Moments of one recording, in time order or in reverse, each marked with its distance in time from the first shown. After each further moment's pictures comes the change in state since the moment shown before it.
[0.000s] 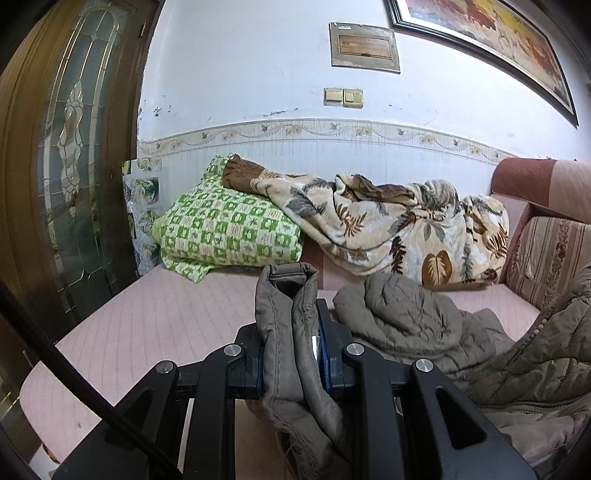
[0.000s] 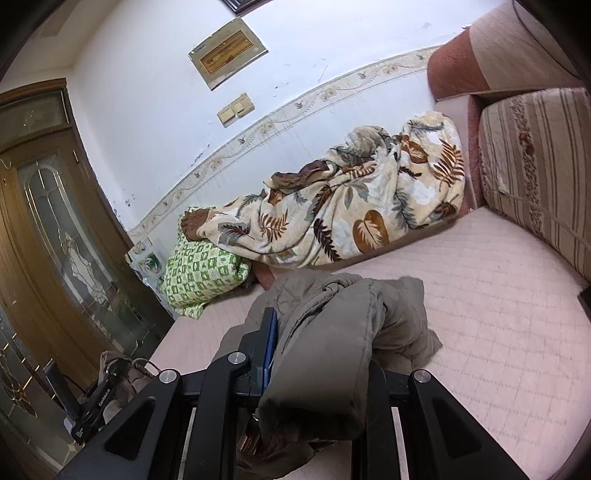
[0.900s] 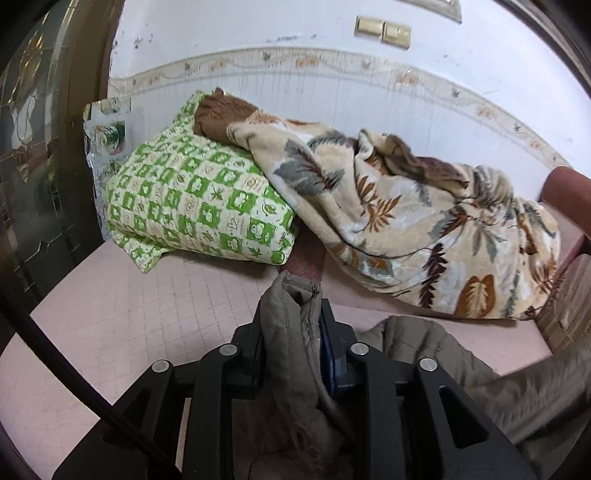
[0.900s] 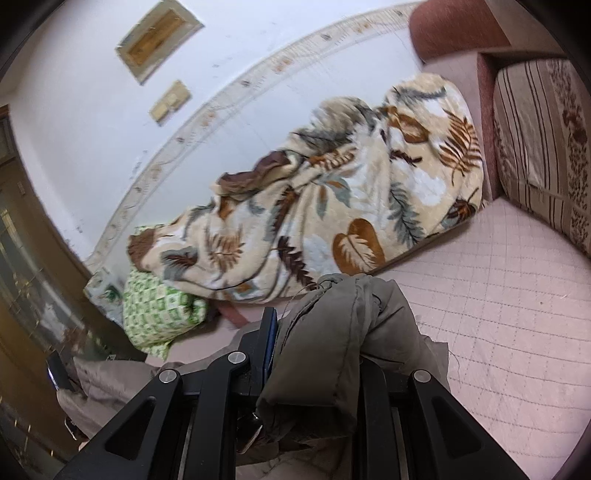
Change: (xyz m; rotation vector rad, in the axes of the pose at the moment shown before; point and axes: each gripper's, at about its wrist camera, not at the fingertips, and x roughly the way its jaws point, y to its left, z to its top) left arm 0.279 -0.025 0.082 -0.119 0.256 0.023; right arm 0.201 -0.068 0.095 0.151 0.075 -0.096
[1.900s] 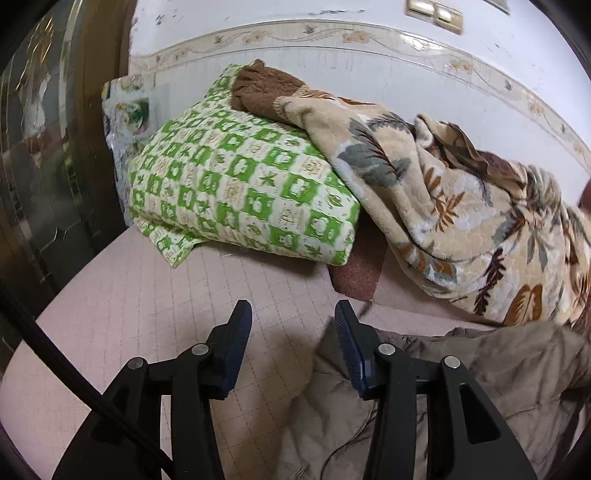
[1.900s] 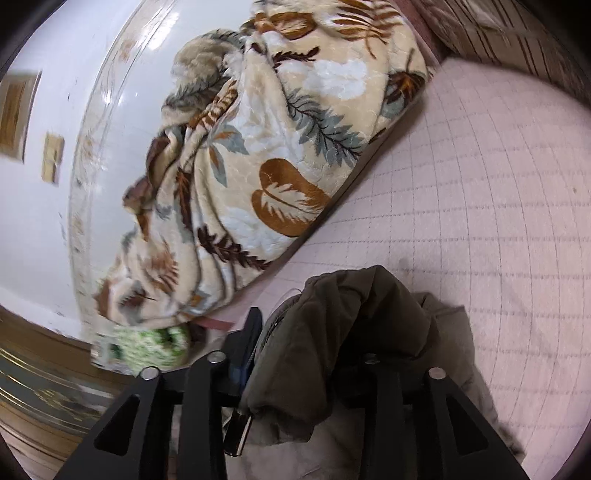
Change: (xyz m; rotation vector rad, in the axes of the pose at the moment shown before) left arm 0.048 0.066 0.021 -0.054 0.064 0.104; right arm 0.102 -0.109 0.012 0.489 0.222 -0.006
